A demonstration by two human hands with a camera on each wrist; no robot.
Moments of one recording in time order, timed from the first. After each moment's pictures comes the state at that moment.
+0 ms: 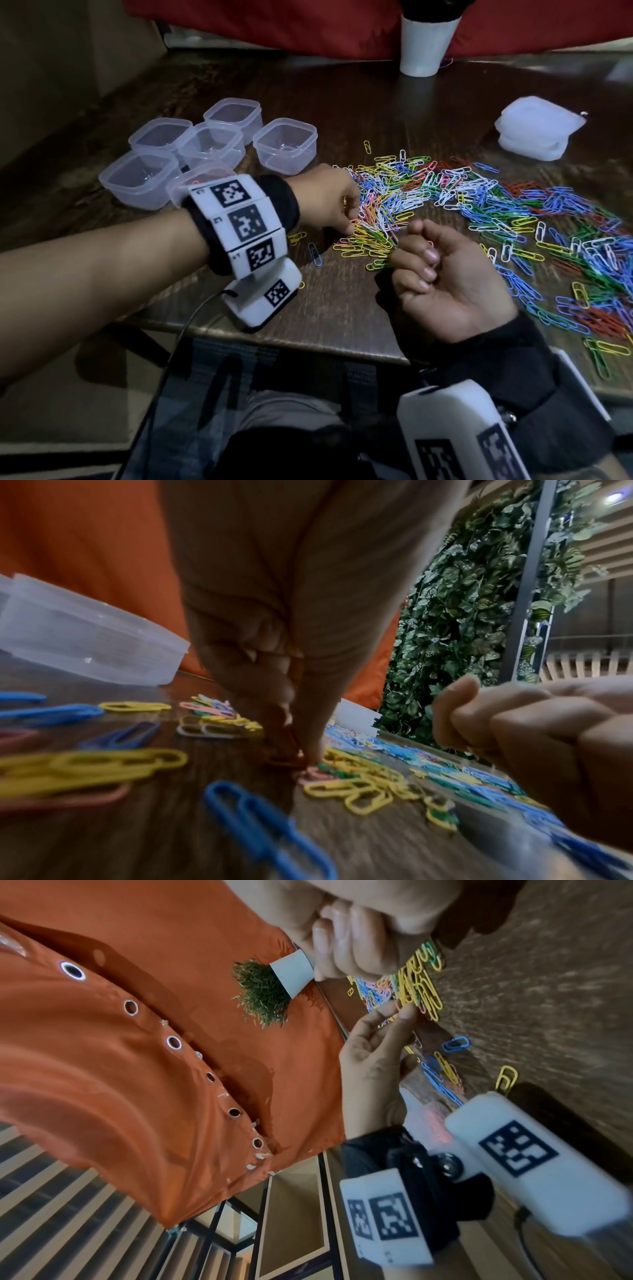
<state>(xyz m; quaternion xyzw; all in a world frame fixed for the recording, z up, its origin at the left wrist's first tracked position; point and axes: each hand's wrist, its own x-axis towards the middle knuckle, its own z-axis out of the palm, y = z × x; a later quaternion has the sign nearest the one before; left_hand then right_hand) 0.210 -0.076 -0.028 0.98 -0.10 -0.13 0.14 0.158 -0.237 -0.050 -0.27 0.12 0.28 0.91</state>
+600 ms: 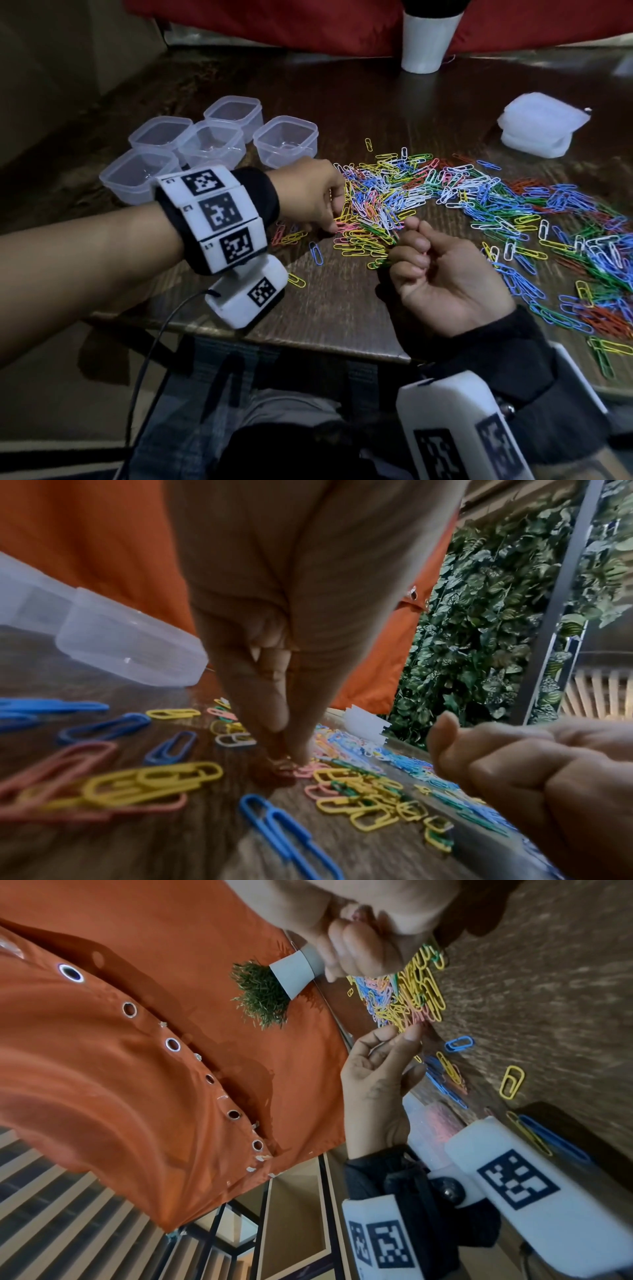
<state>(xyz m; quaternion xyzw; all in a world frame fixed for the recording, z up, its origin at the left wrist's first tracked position) 0.205 -0.061 -0.025 0.96 -0.05 -0.15 0.23 0.166 -0.236 -0.059 -0.30 0.18 0.26 0.90</state>
